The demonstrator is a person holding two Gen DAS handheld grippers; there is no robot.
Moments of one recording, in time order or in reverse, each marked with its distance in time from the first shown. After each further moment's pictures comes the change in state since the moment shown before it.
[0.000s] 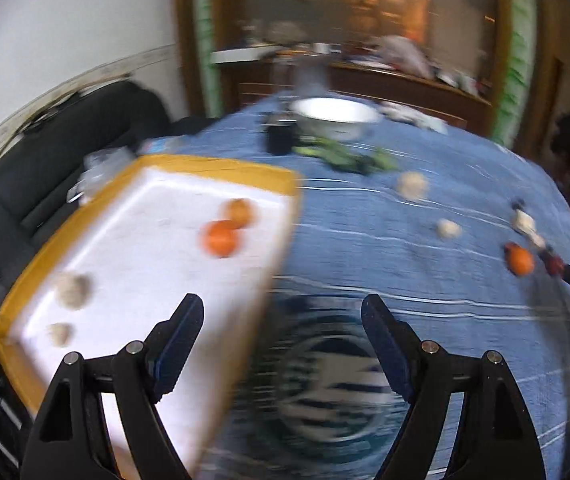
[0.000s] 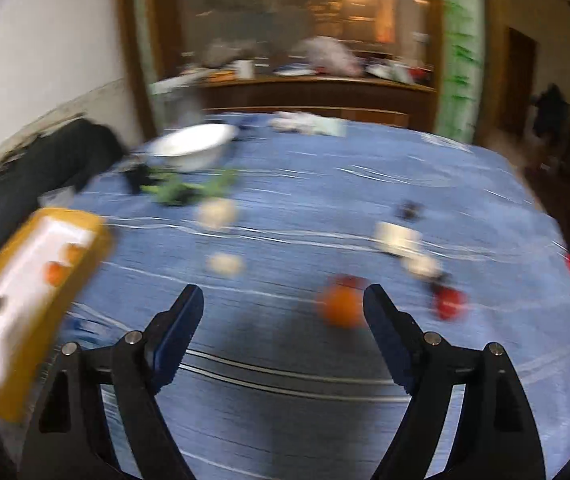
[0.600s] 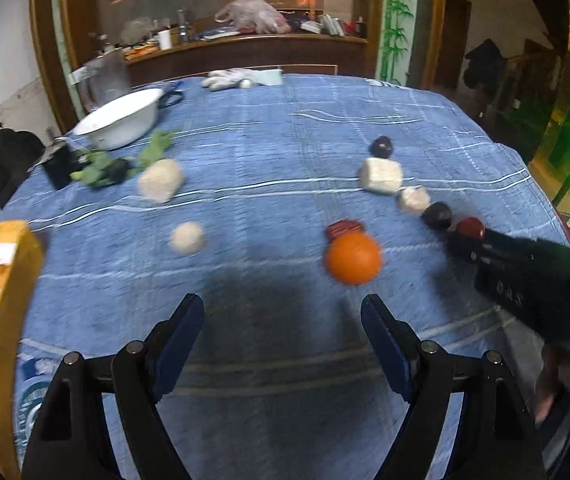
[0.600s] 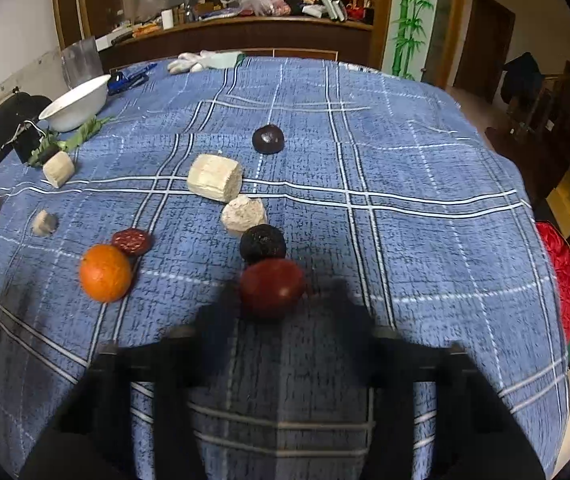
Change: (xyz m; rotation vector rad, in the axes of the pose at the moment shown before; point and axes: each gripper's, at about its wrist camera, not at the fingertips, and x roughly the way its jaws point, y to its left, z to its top) left arm 0.059 -0.198 0.013 0.232 0.071 -0.249; right arm 0.073 -0.119 -0.009 0.011 0.181 -0.116
